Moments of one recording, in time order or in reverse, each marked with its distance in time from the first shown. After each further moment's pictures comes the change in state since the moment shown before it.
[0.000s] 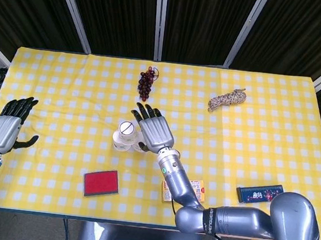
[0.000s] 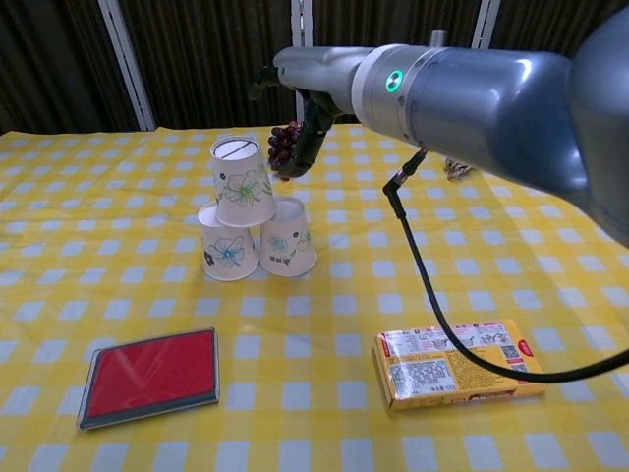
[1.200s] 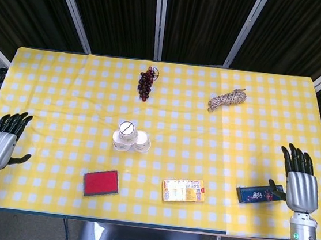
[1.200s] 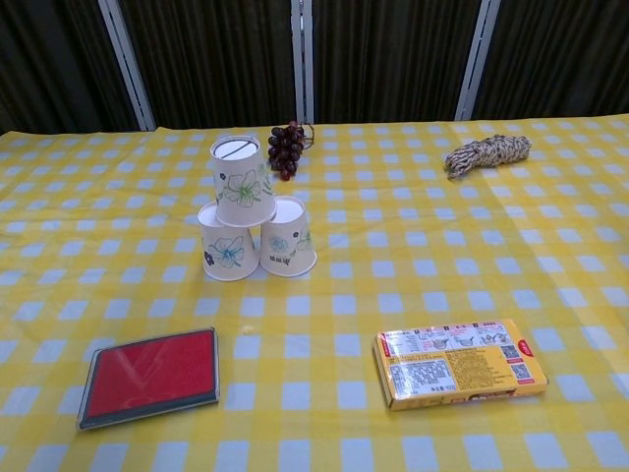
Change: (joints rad) left arm 0.098 -0.064 0.089 0.078 0.105 0.113 0.045; right arm -0.859 0.336 -0.447 0.228 -0.702 0.481 0.685
